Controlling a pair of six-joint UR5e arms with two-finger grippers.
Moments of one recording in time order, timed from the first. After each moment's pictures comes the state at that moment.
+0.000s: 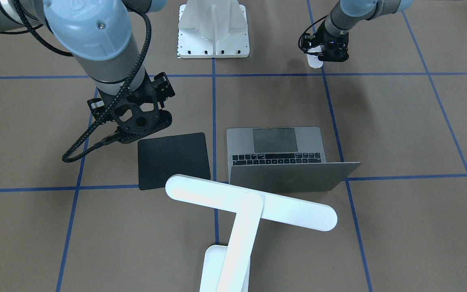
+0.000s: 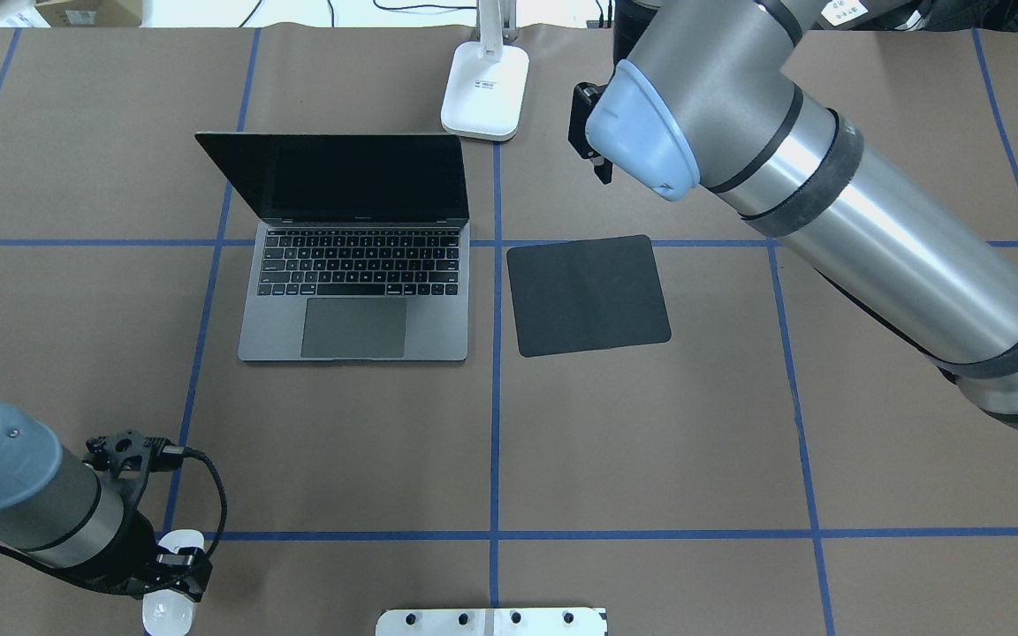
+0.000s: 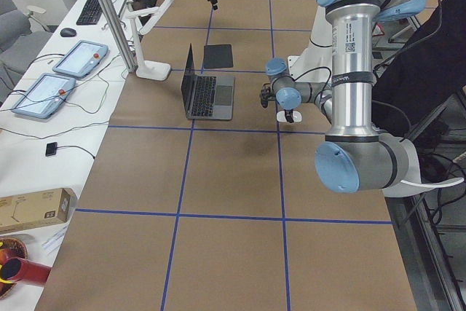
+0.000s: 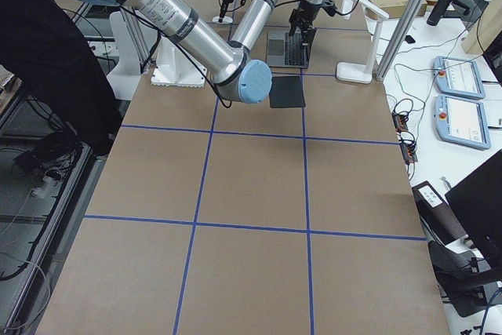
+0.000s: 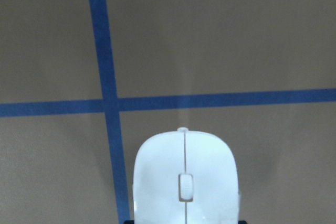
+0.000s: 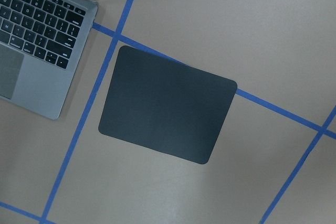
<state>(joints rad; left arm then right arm) -0.36 -1.47 -2.13 -1.85 -2.14 -1.28 0.90 -0.60 1.64 -2.32 2.23 0.26</state>
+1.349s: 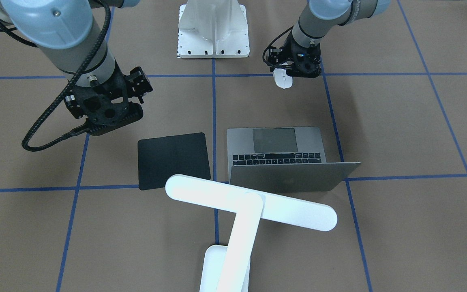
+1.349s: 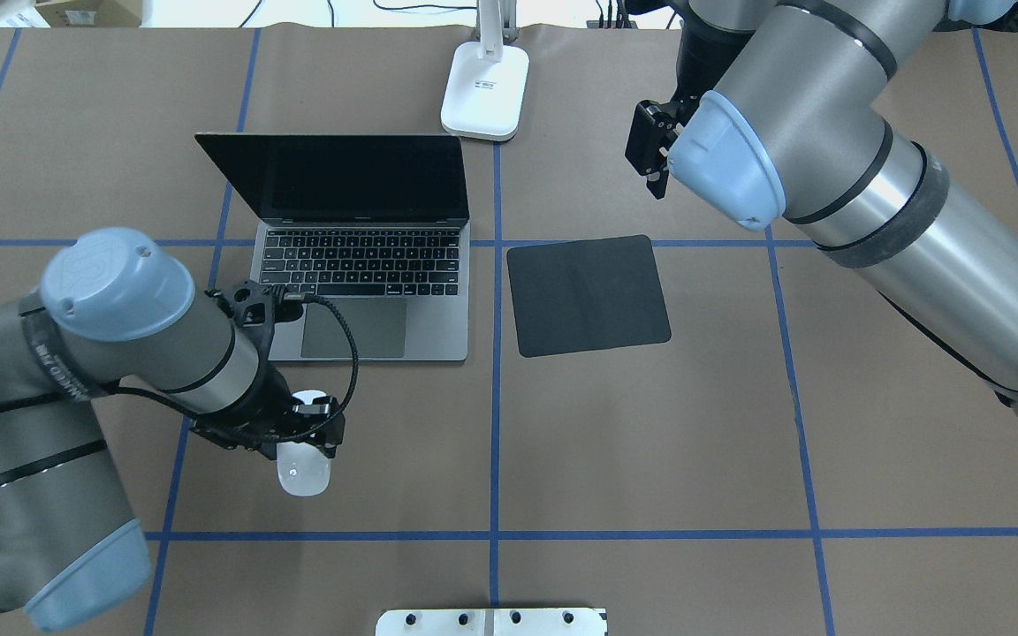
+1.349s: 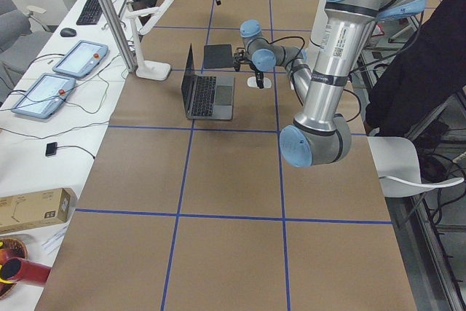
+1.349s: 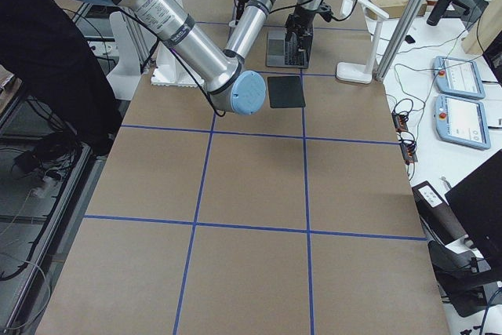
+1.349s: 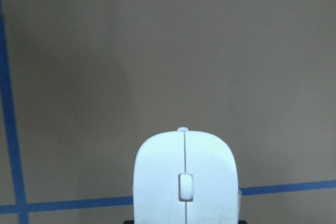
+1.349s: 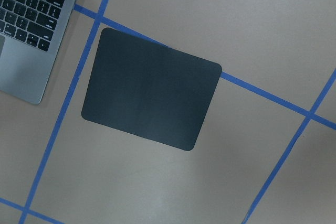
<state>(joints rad) -0.53 -1.92 -2.04 -1.55 -2.16 -1.22 0.93 -0.69 1.74 -2.33 2.24 0.26</state>
